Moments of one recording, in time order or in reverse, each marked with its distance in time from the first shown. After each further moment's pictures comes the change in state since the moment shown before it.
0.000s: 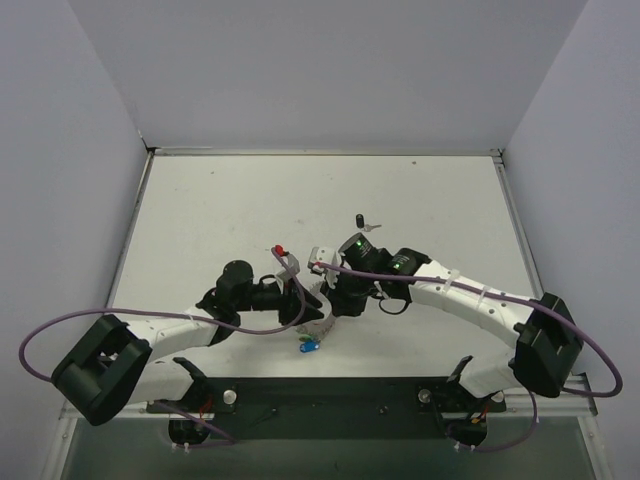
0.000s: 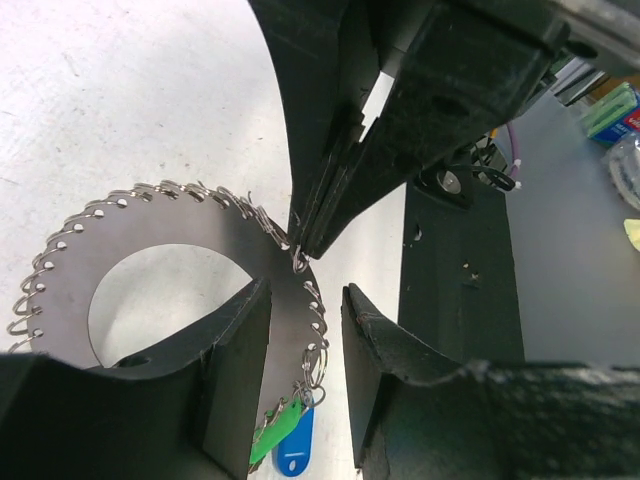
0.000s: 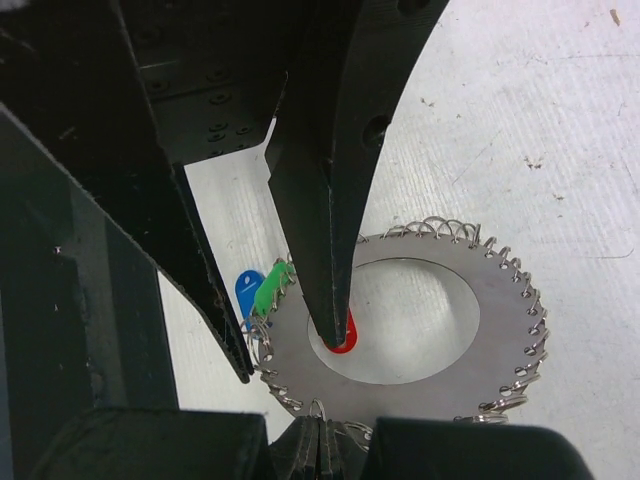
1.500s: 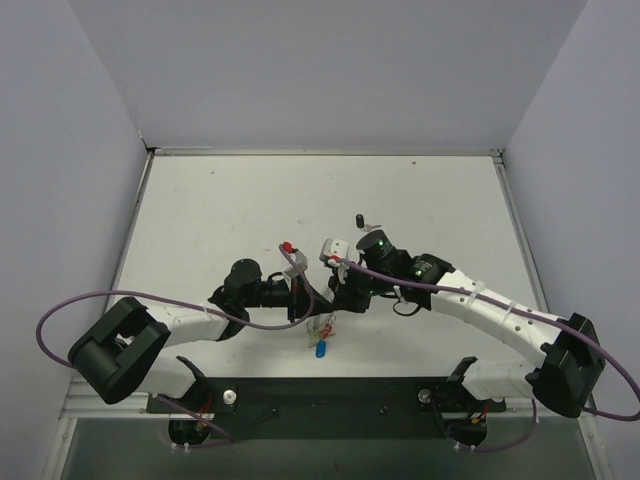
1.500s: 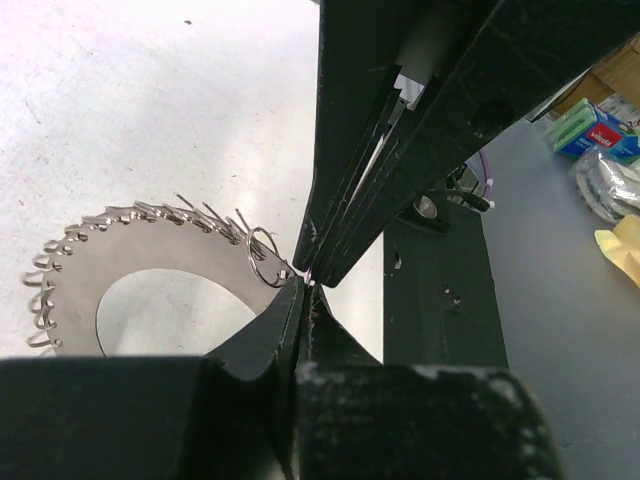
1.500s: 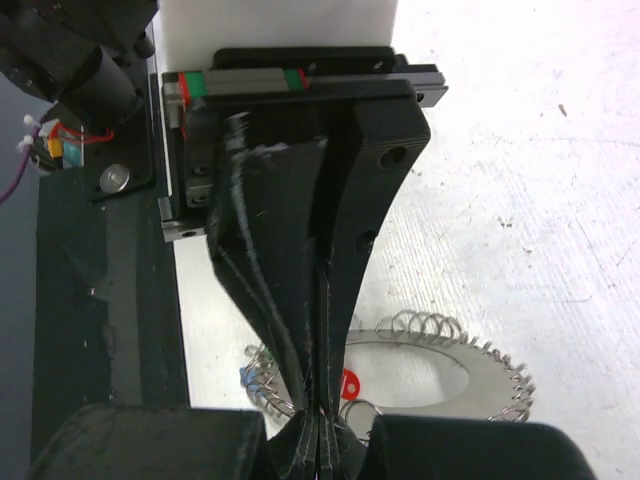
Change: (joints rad) left arm -0.048 0.123 0.037 0.180 0.018 -0.078; right arm -0.035 -0.146 -0.074 0.124 -0.074 0.040
